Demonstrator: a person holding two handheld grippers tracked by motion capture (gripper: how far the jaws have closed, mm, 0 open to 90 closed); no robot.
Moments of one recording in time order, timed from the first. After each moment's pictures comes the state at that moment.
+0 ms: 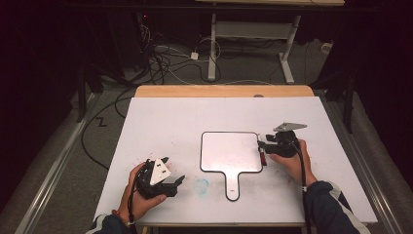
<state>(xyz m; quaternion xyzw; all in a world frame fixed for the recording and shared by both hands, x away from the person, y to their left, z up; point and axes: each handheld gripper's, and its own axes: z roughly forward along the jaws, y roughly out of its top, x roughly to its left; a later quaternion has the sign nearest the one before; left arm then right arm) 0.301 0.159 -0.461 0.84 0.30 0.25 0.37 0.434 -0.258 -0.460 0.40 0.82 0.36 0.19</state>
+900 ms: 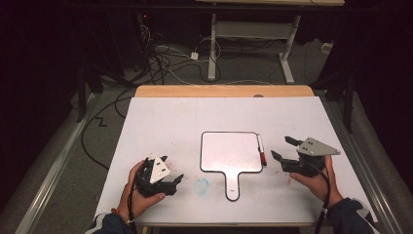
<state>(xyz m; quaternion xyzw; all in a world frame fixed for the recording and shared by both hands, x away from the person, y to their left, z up) 0.308 0.164 -0.463 0.84 0.31 0.25 0.36 0.350 -0.295 -0.423 0.29 0.79 0.44 0.32</state>
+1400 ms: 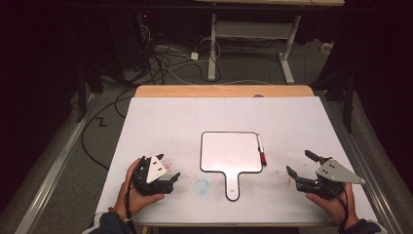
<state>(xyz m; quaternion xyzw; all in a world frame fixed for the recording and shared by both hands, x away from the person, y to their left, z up) 0.309 0.170 -0.465 0.84 0.30 0.27 0.36 0.298 -0.321 -0.434 0.31 0.76 0.44 0.36</state>
